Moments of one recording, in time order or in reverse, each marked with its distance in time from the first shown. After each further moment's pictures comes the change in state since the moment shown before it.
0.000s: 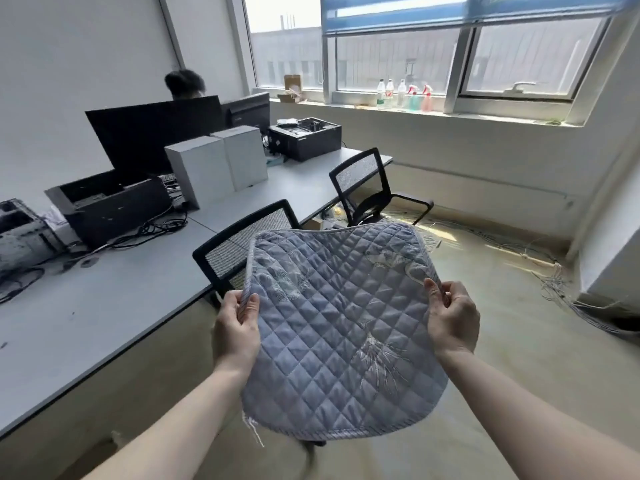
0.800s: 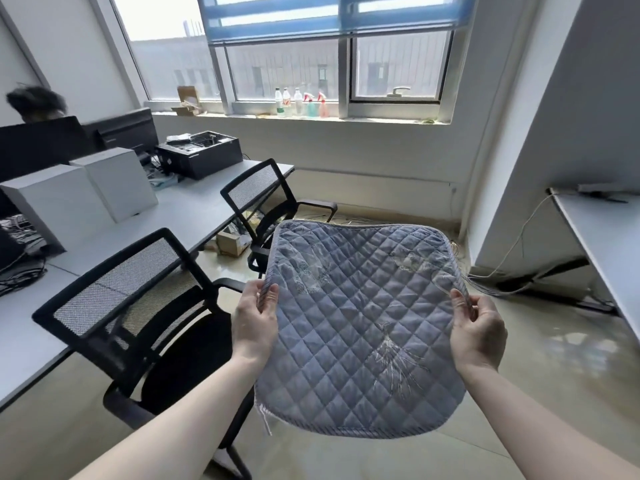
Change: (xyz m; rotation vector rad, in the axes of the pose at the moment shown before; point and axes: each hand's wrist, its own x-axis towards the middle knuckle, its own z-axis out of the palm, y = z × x) left_hand -0.089 0.179 0.215 -0.225 -0.374 0.131; right_hand 0.119 0.128 -0.212 -0.106 0.365 0.125
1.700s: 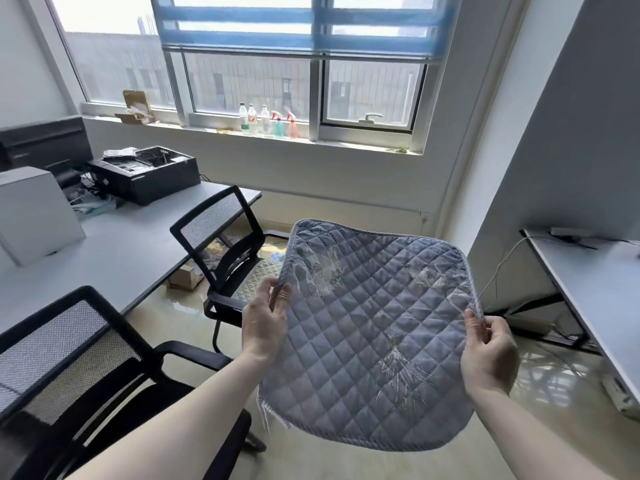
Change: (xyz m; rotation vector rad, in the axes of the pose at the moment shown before) left_hand 0.217 0.003 0.124 -0.147 -0.143 0.095; right_hand 0.140 -0.031 0.120 -0.089 0.169 0.006
